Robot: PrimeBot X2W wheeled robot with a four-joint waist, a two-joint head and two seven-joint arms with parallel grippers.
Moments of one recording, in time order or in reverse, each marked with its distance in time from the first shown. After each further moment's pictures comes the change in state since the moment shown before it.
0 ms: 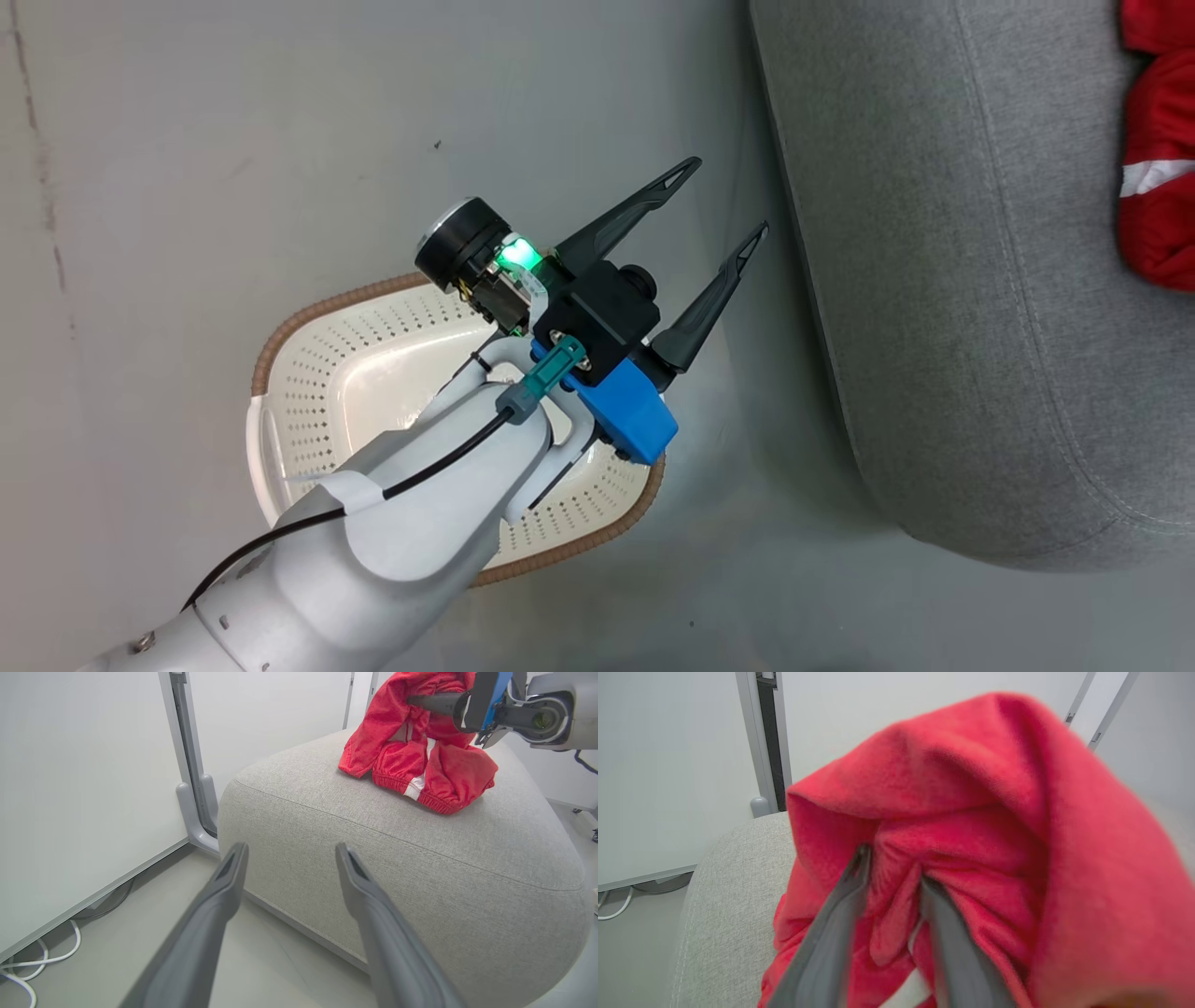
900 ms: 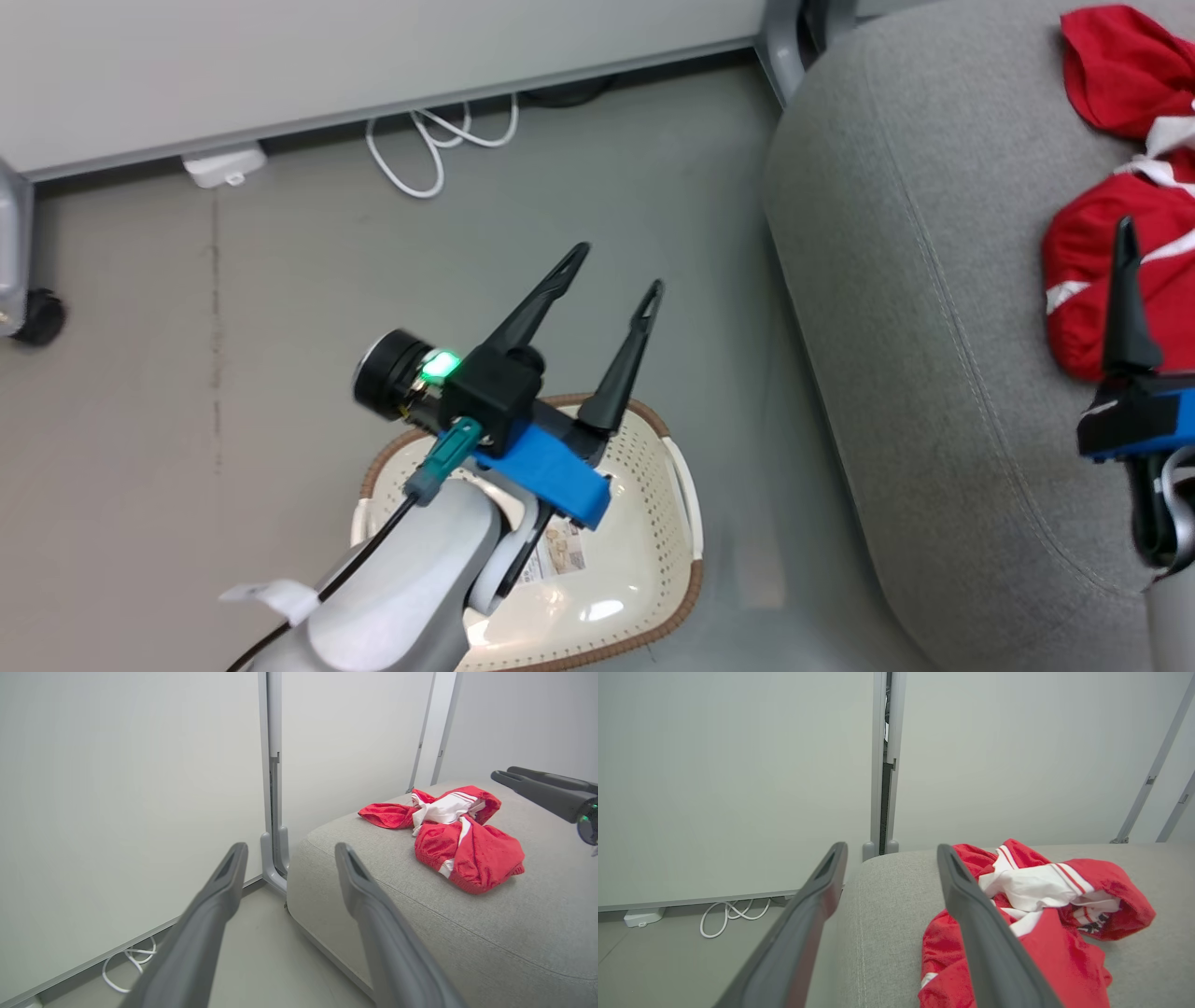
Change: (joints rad) left arm 0.247 -0.007 0.159 -0.026 -0.046 0.057 -0.065; right arm 0.492 0.130 0.147 -0.450 0.027 0.000 0.000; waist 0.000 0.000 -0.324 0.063
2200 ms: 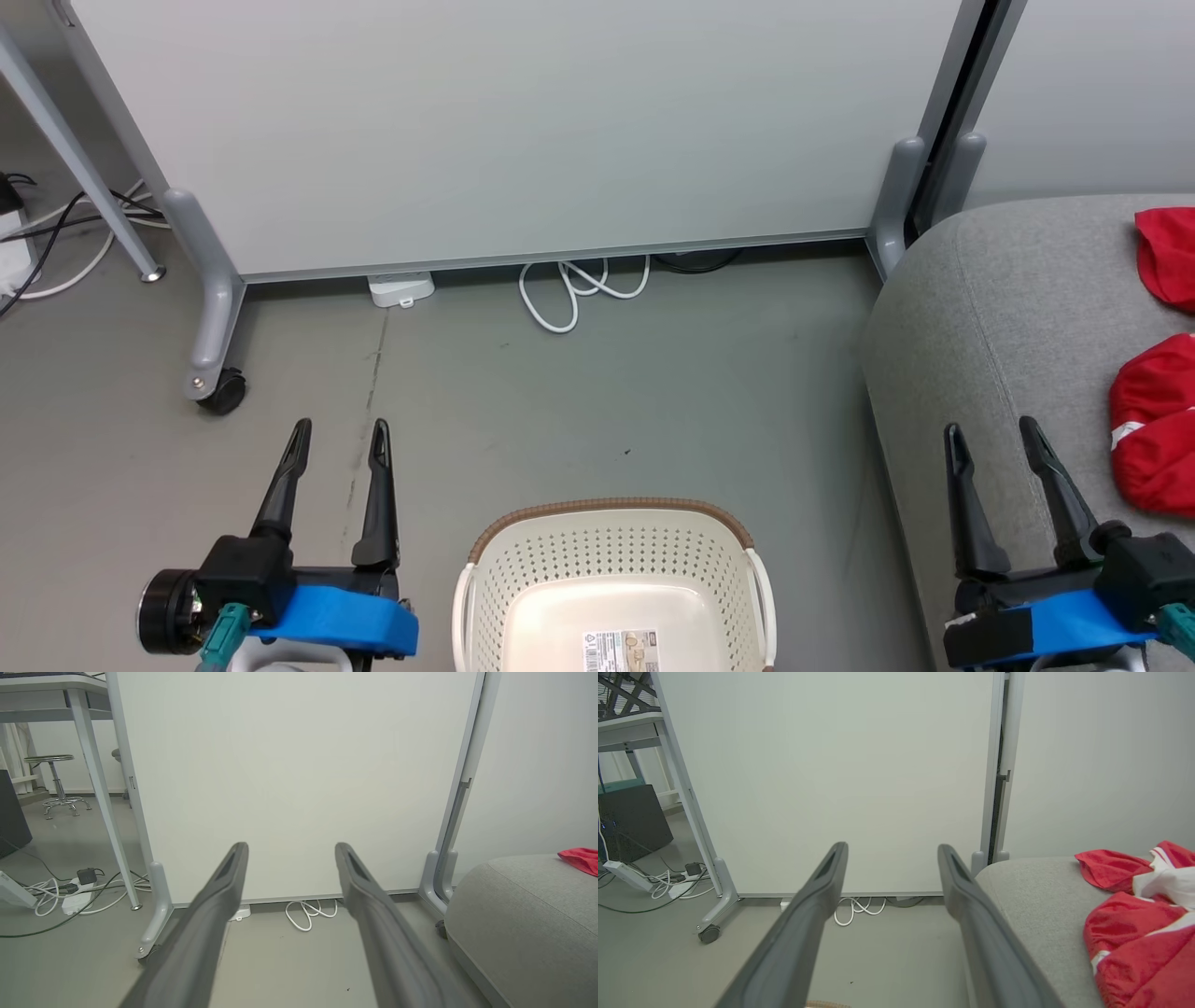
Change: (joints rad) left arm 0.537 -0.080 0.664 -0.138 0.272 -0.101 0.000; right arm 0.405 0.171 0.149 -0.269 -0.020 0.000 0.000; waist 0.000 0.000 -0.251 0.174
